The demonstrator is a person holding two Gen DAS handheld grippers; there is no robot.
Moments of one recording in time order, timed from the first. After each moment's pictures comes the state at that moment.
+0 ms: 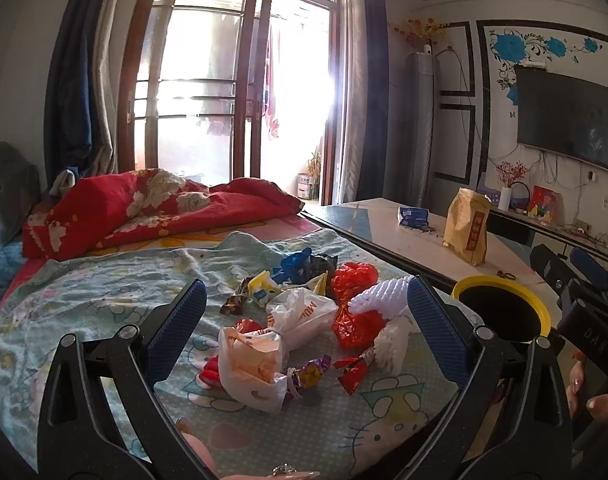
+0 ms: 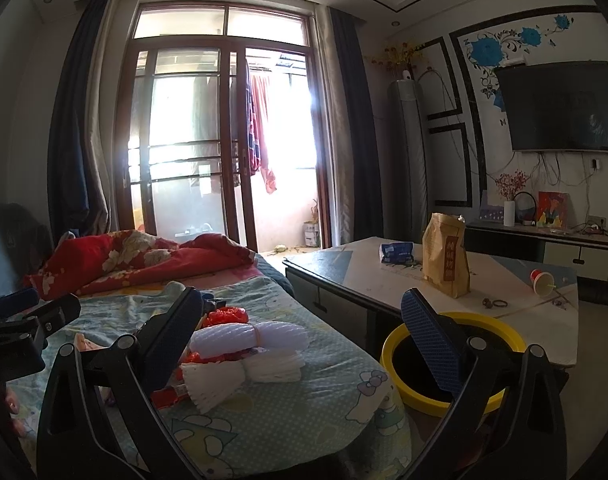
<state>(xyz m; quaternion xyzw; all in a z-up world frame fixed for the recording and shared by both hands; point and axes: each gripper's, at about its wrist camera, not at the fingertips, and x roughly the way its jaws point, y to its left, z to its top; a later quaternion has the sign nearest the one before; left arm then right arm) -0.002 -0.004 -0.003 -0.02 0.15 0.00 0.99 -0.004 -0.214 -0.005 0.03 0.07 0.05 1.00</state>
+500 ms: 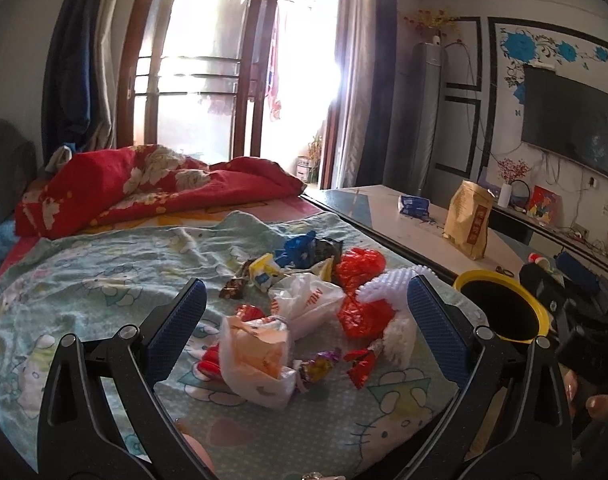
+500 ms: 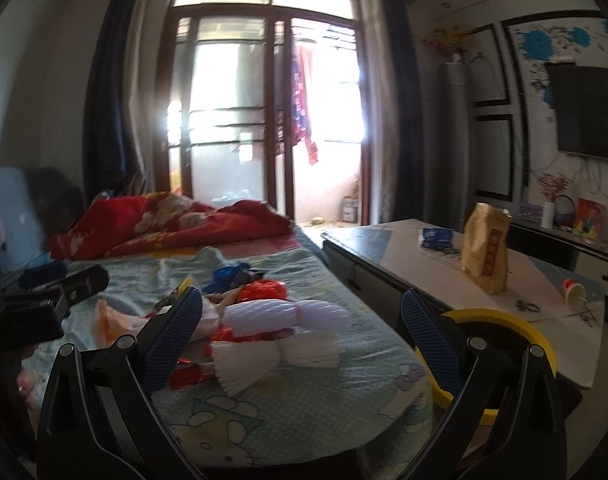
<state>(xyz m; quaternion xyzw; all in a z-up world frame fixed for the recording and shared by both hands) 0.015 0.012 -0.011 -0.05 0.18 0.00 0.98 0.021 -0.185 -0.004 -0.02 0.12 0.14 0.98</state>
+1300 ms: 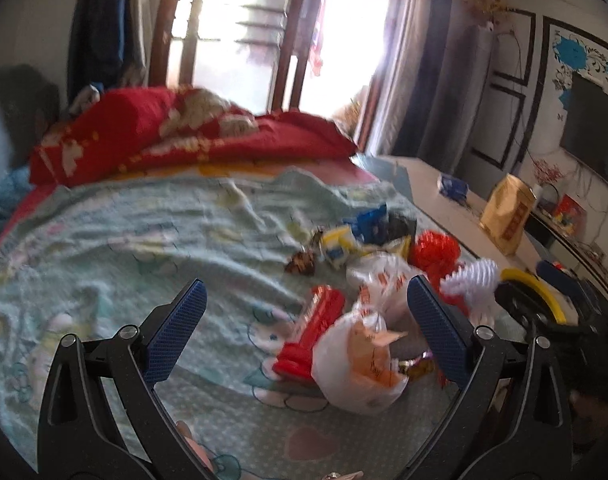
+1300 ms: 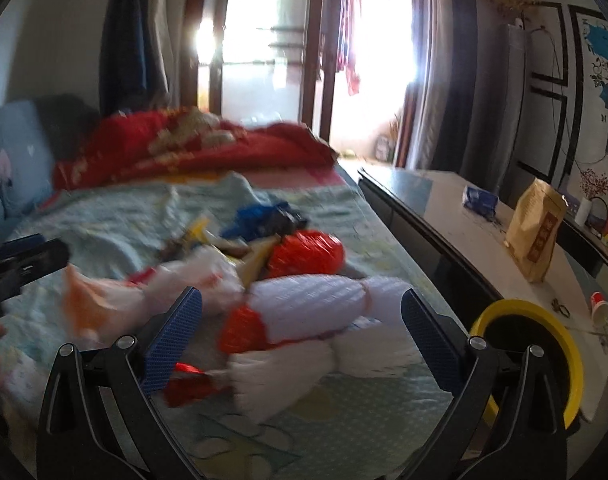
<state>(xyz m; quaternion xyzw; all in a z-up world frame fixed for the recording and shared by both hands) 0.051 0.084 -0.033 -0.11 0.27 0.03 0.96 0.118 -0.124 -0.034 -0.10 0.26 0.18 0.94</state>
